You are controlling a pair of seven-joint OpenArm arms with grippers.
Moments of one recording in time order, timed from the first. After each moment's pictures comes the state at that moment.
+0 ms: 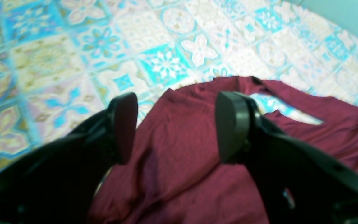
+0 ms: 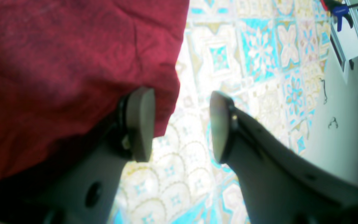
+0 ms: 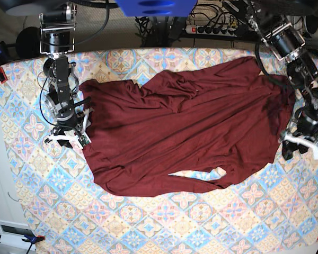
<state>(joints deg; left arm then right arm) -7.2 -17.1 -35.7 88.5 -29.2 -18.6 50.6 2.6 16.0 1.8 78.4 -27.5 21.4 -18.9</state>
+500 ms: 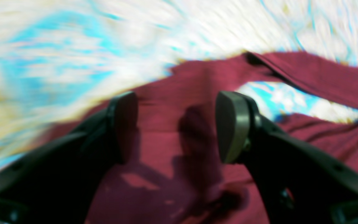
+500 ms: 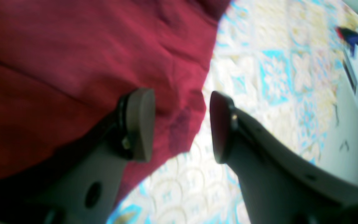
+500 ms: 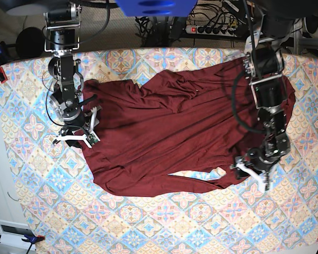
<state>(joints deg) -31.3 -13.0 -13.4 44.6 -10.0 -19.0 30.8 1.0 13.5 1.7 82.7 -27.7 26.6 -20.4</state>
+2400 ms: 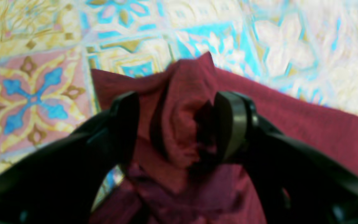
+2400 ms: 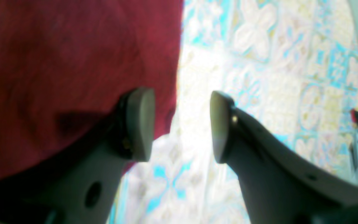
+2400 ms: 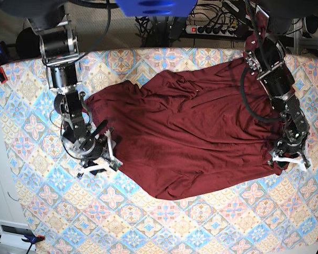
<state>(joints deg) -24.4 -15.3 -34.3 50.9 -11.3 -5.8 25.1 22.6 13.9 -11.5 68.0 -20.2 36.2 -22.3</state>
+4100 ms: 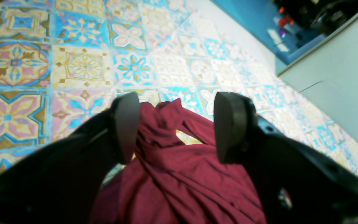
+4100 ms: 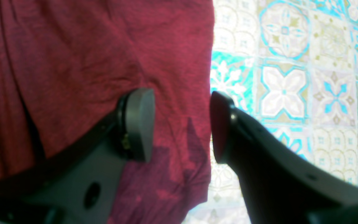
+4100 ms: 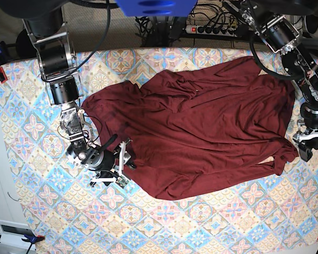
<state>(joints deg) -2.0 -14.1 -40.8 93.3 -37.6 -5.7 35.1 28.2 14.1 -18.8 62.4 0.7 36.2 -25.5</state>
